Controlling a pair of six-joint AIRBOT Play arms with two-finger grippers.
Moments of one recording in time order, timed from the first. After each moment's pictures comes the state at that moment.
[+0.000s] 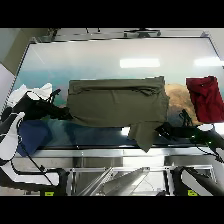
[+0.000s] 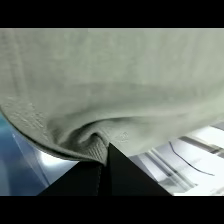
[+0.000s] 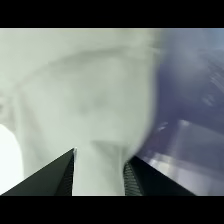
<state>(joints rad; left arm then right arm) 0.21 -1.56 1.06 1.05 -1.29 -1.09 -0.29 -1.12 0.34 -0.63 0.95 1.14</state>
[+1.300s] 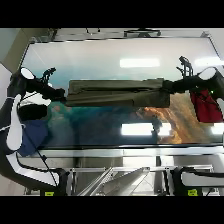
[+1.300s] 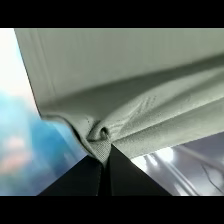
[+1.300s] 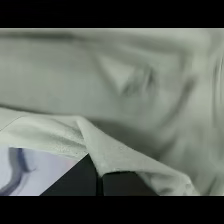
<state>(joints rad) 0.13 -1.72 1.60 1.23 -1.43 -1.24 -0.11 -1.53 1.35 -0.97 1.11 1.27</state>
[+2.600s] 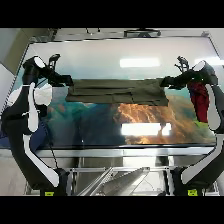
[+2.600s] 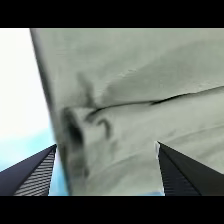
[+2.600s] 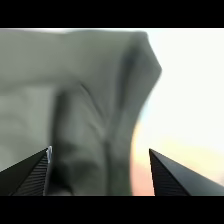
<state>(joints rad) 0.09 -2.00 2.01 1.29 -1.36 -1.32 -0.21 -1.93 1.72 -1.08 1.21 1.25</state>
